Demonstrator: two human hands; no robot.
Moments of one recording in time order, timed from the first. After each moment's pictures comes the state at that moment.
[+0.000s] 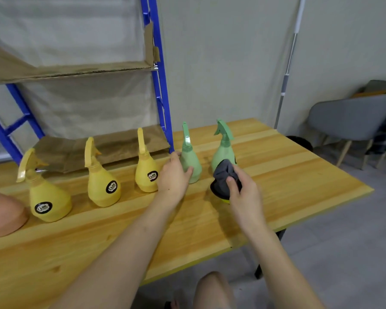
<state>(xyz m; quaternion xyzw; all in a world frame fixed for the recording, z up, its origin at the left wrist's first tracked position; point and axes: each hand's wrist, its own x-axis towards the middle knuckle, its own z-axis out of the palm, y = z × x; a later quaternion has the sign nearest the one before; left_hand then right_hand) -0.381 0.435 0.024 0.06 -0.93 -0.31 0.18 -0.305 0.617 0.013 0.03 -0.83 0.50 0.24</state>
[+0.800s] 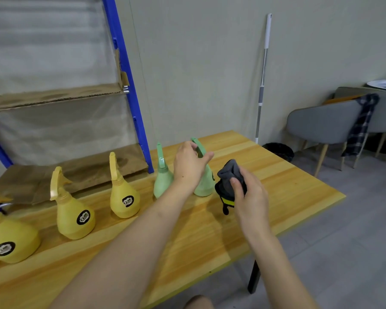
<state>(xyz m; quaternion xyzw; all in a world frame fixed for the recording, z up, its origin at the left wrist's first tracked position) -0.429 0.540 0.093 -0.01 -0.89 -0.40 0.21 -0.320 0.675 0.043 -0.01 -0.81 0.46 0.35</state>
